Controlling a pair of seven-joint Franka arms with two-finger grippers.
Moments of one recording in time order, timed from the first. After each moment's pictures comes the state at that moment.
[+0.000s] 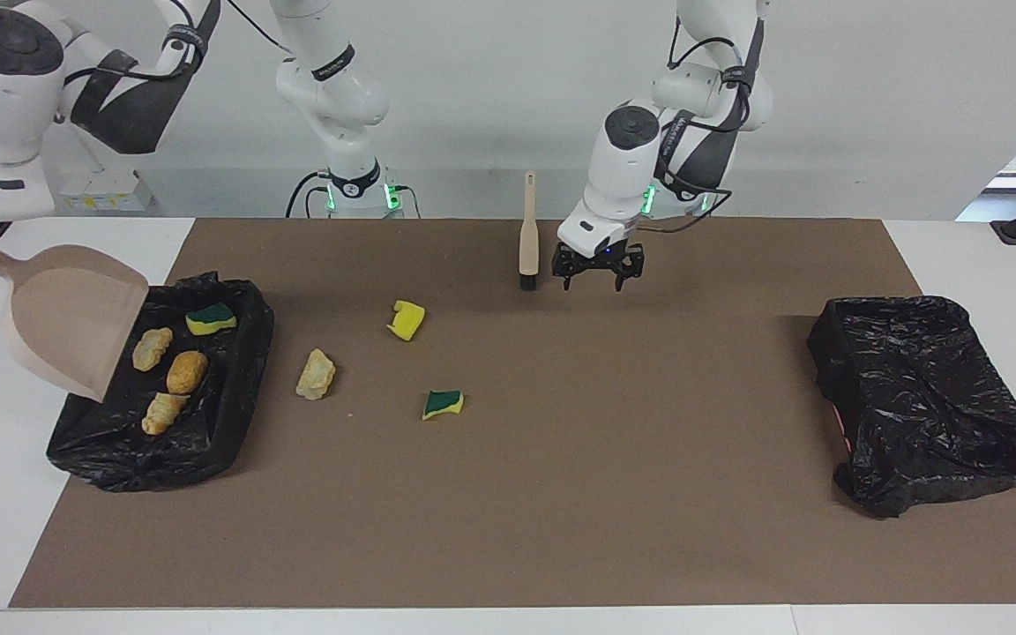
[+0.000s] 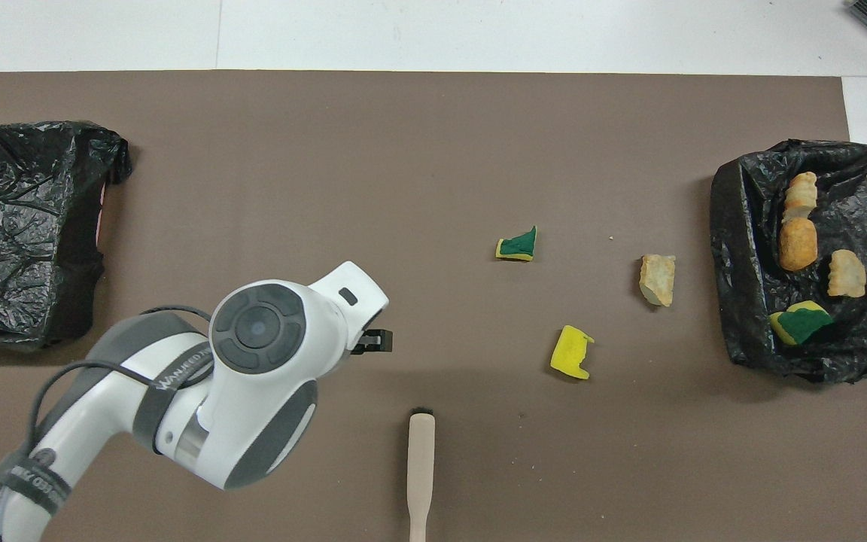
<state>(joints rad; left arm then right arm) -0.47 0.00 -0.12 -2.09 -0.03 2.12 -0.48 -0.41 0.07 0.13 -1.61 -0.79 1.90 -1.67</state>
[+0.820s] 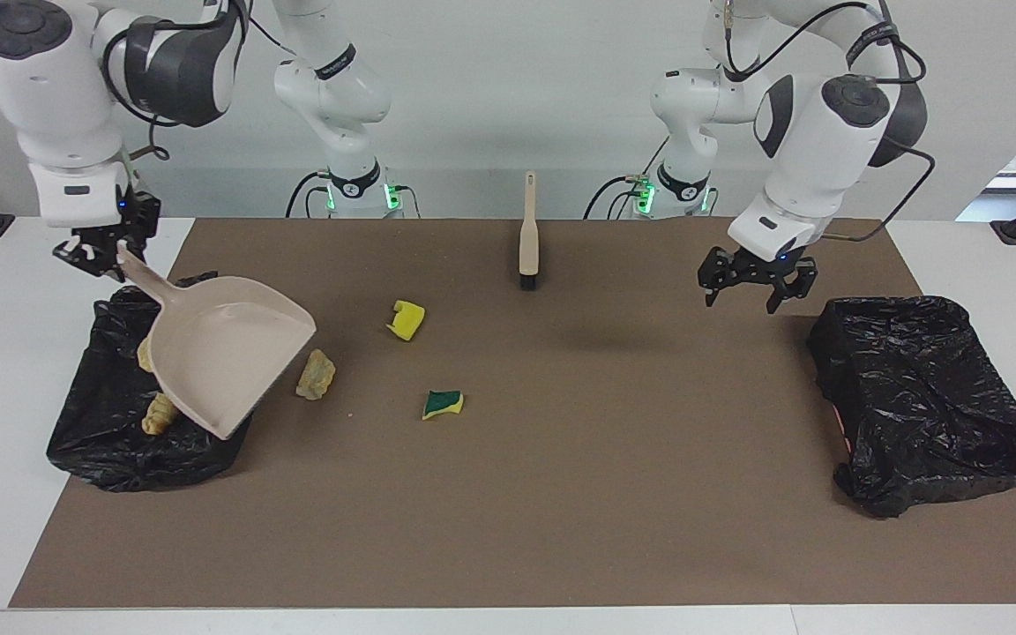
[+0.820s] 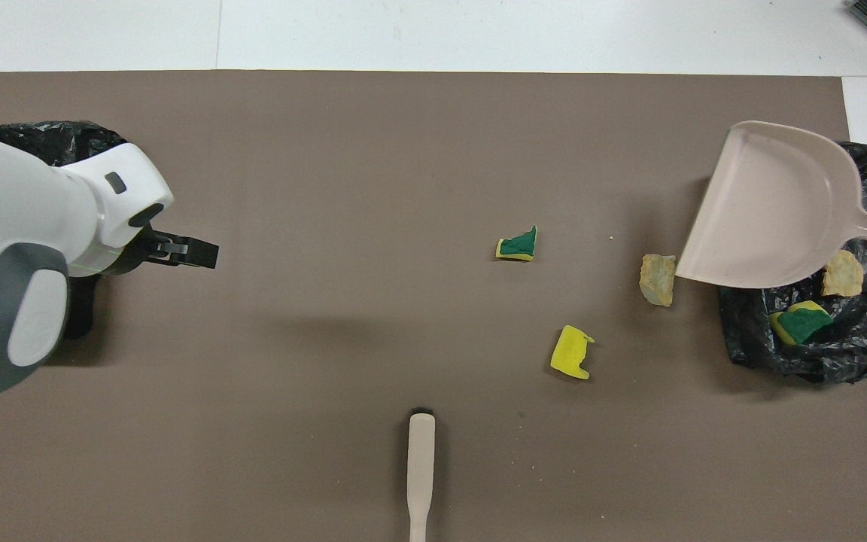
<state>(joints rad) -0.09 0.00 -0.11 -1.84 -0.01 1.89 0.01 -0.25 0.05 0.15 -1.61 -0.26 1.64 -1.10</state>
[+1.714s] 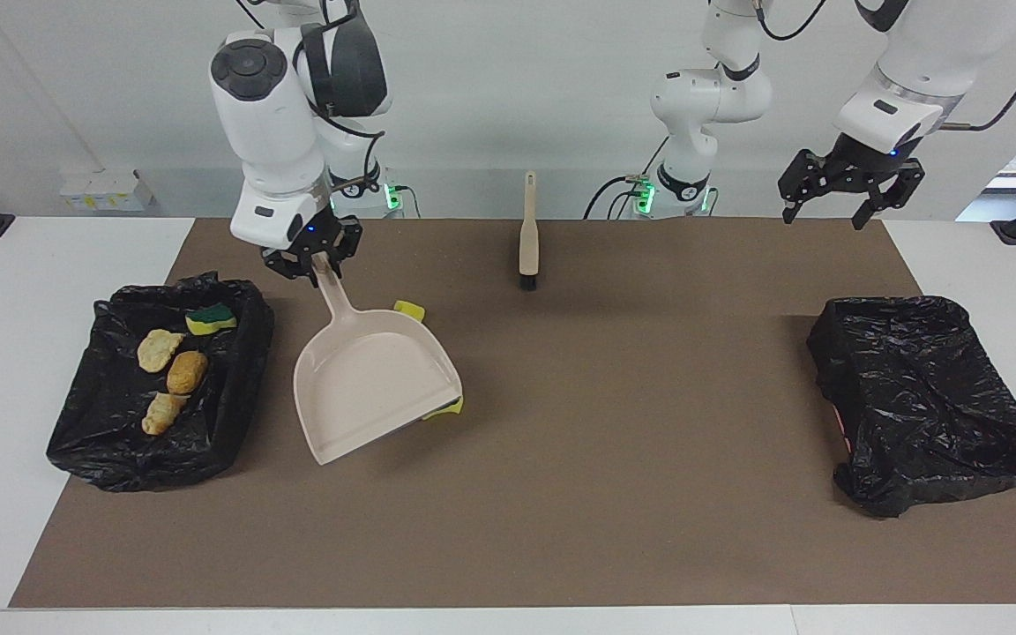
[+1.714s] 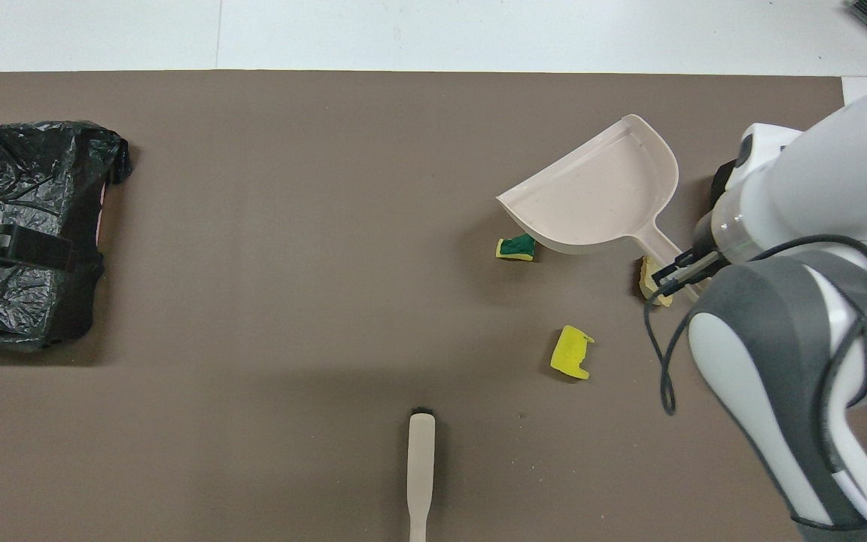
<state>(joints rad) -0.06 -0.03 -0.05 -1.51 -0.01 1.49 0.07 0.07 0.06 0.16 -1.72 -0.04 1.70 -0.21</state>
